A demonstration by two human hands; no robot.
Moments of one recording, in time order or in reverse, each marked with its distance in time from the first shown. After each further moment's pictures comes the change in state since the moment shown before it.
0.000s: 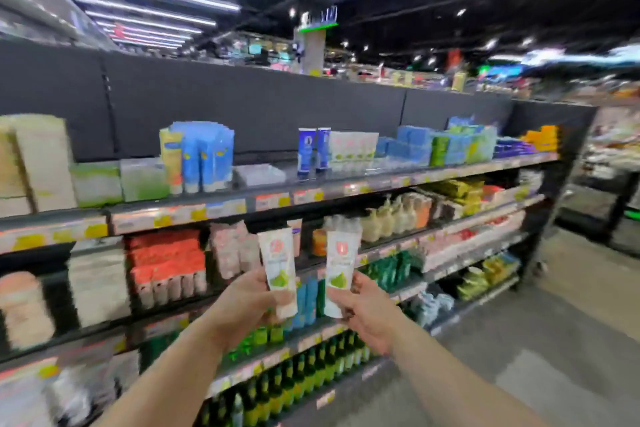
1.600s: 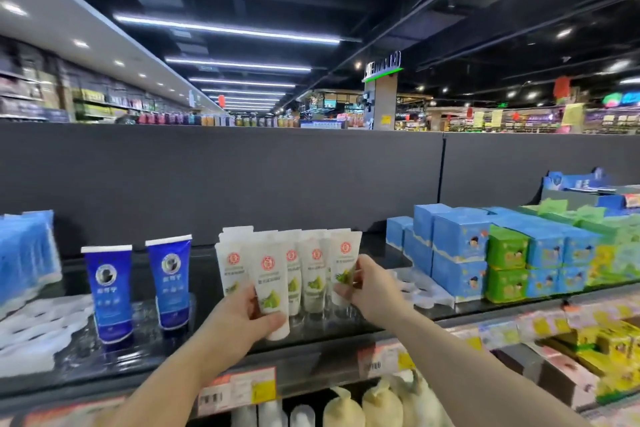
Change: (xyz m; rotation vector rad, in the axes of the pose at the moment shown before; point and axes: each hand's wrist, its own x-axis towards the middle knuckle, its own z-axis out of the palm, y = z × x) left_hand 0.525 0.135 0.169 0.460 0.418 0.149; right_hand 0.533 -0.215 -0.335 -0.849 -0.001 -0.456
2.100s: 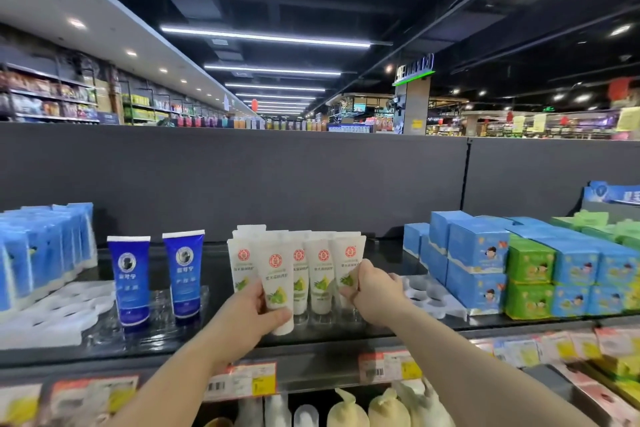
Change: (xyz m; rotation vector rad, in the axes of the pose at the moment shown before) left_hand -0.002 0.006 0.010 0.064 0.057 -0.014; right_hand 0.011 -0.008 -0.007 -0.349 -0.107 -0.031
